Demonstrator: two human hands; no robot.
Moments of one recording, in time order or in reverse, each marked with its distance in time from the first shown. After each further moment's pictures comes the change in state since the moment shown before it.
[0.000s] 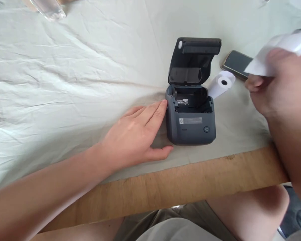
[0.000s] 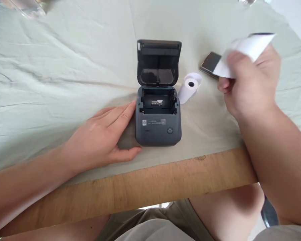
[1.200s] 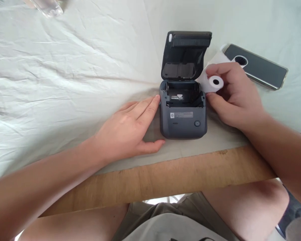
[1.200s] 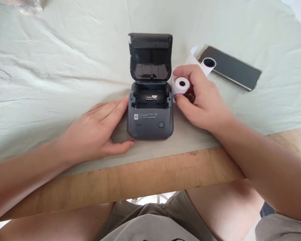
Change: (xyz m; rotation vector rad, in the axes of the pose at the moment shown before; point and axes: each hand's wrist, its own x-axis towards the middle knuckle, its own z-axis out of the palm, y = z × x) left_hand 0.001 0.001 -0.005 0.031 -0.074 -0.051; right_hand -0.058 -0.049 0.036 -0.187 -0.405 -0.174
